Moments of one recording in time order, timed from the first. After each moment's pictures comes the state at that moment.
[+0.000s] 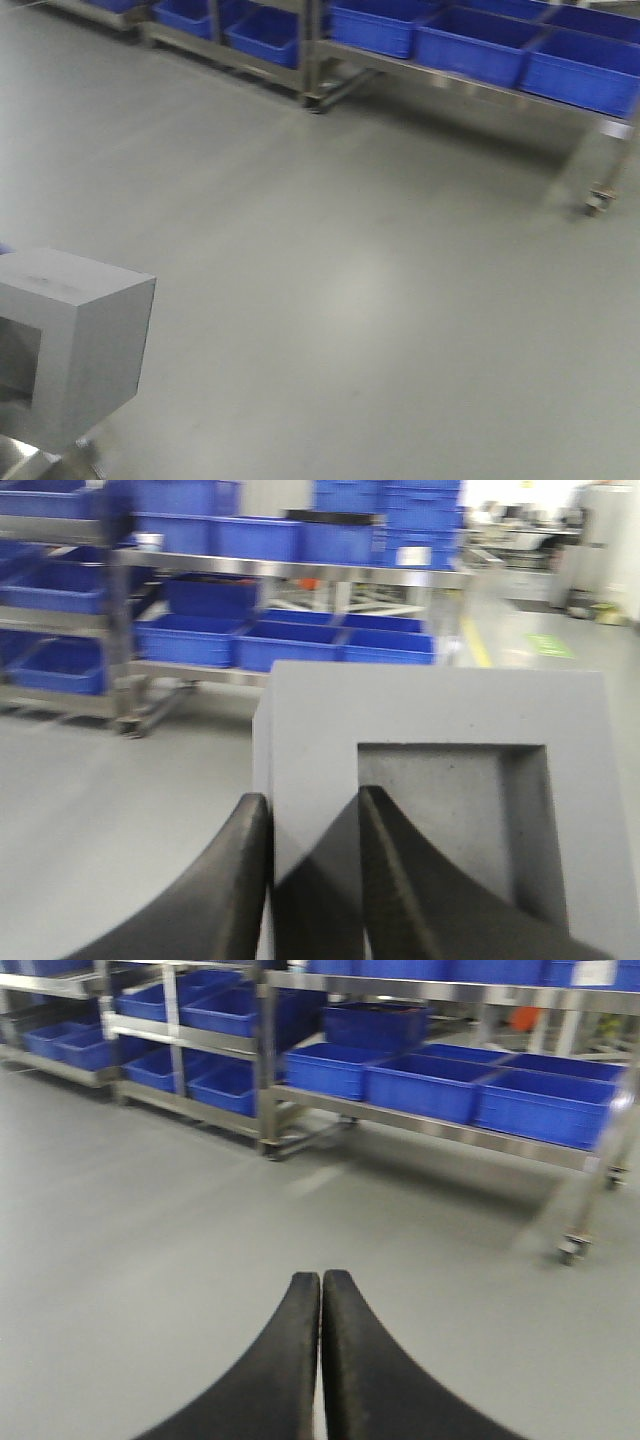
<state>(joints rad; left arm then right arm) -0.43 0.30 -0.34 -0.15 0.17 0.03 0.02 -0.01 0.03 -0.06 0.17 0.04</state>
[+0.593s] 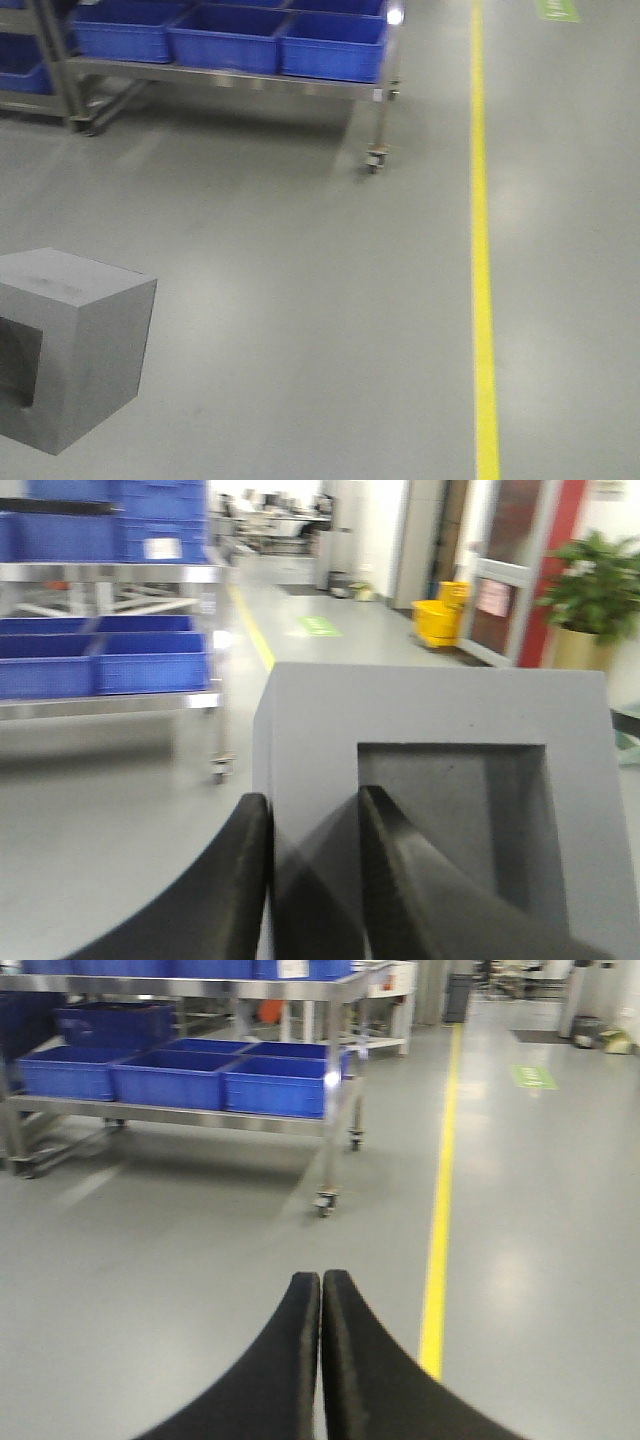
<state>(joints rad) -0.43 0.30 -0.34 -0.15 0.17 0.03 0.02 -0.01 0.03 -0.06 0.17 0.04</state>
